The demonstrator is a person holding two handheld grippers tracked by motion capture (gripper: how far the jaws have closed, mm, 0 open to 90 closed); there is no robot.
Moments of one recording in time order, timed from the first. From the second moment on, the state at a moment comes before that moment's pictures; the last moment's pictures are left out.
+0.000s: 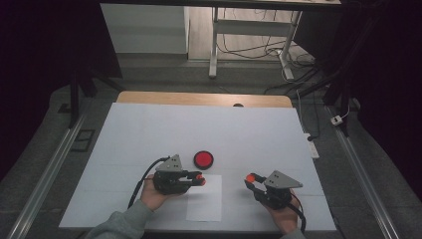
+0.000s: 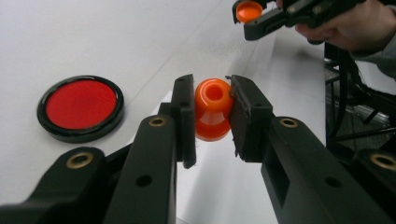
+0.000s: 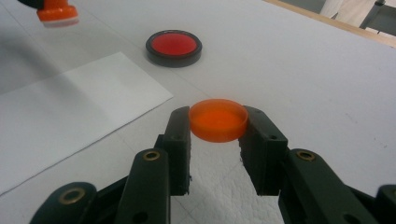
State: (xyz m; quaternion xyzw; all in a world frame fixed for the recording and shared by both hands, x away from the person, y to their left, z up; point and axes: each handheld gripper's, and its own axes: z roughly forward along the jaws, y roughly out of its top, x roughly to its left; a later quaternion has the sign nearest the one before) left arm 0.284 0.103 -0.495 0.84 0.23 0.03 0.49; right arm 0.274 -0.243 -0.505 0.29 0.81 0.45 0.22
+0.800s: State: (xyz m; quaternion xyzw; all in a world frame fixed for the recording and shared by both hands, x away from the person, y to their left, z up) left arm 0.279 0.086 -0.517 0.86 0.22 0.04 0.46; right arm 0.274 -0.242 -0.505 0.29 0.81 0.45 0.22
